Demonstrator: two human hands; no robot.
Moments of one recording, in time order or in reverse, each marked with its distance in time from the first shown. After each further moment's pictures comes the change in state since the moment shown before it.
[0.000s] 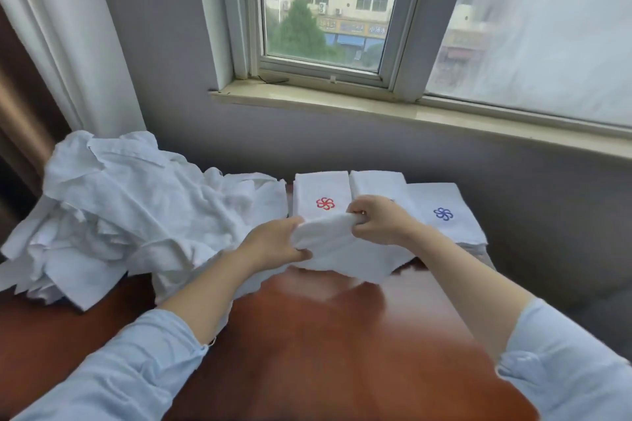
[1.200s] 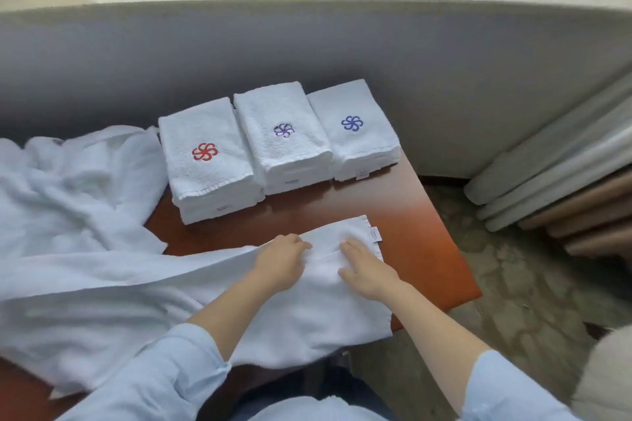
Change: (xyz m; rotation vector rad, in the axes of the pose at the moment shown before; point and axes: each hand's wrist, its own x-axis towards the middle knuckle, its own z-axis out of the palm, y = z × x) left_hand 0.060 0.087 0.220 0.305 -0.476 0.108; right_hand -0.153 0.176 0.130 0.191 -0.400 0.599
